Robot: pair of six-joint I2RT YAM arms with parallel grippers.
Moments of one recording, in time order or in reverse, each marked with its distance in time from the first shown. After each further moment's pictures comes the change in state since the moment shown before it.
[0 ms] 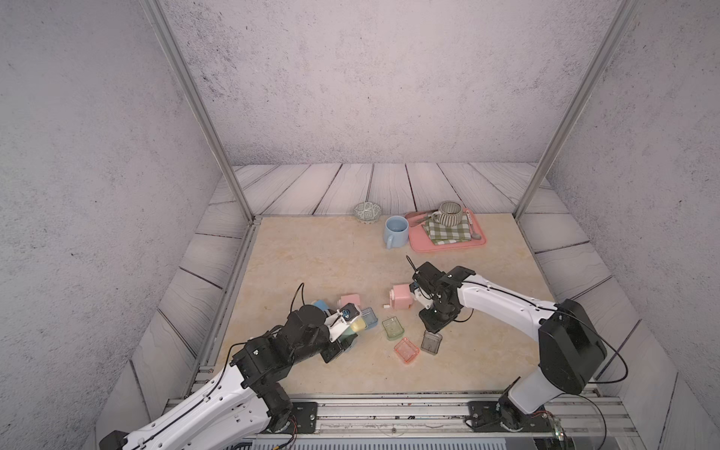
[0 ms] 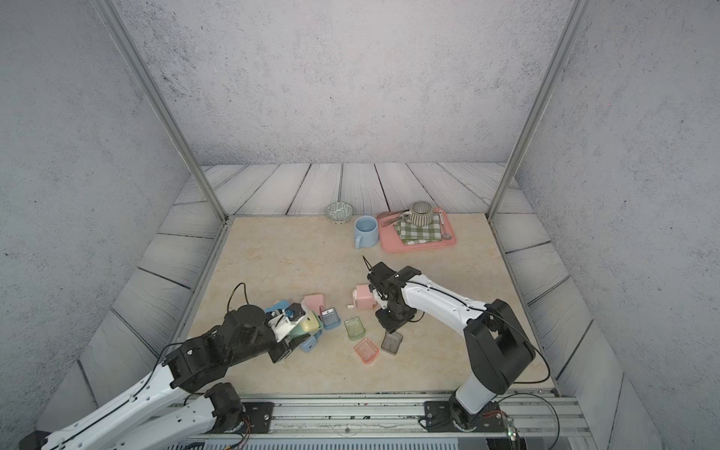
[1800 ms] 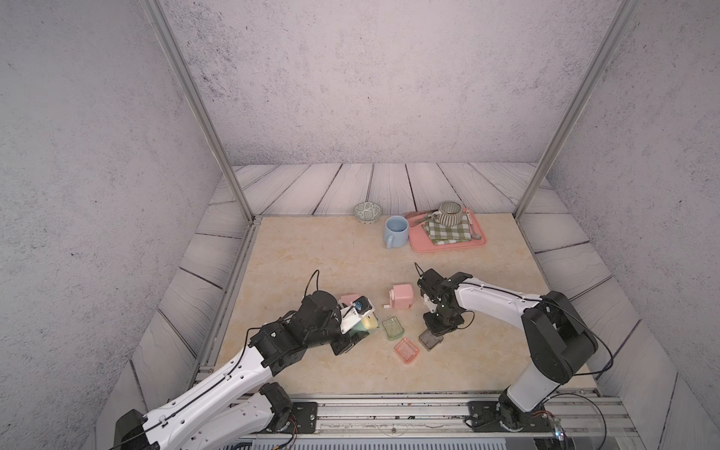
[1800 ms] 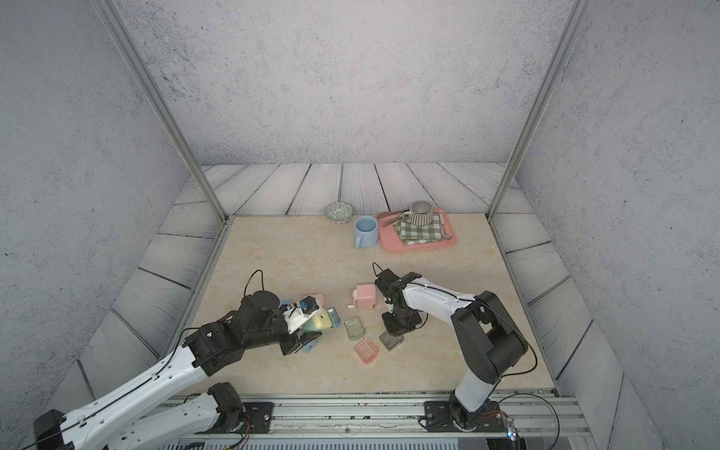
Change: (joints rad) left arm 0.058 0.185 0.062 0.068 0.180 0.049; right arm -0.070 0.050 -0.111 0.094 -0.020 0.221
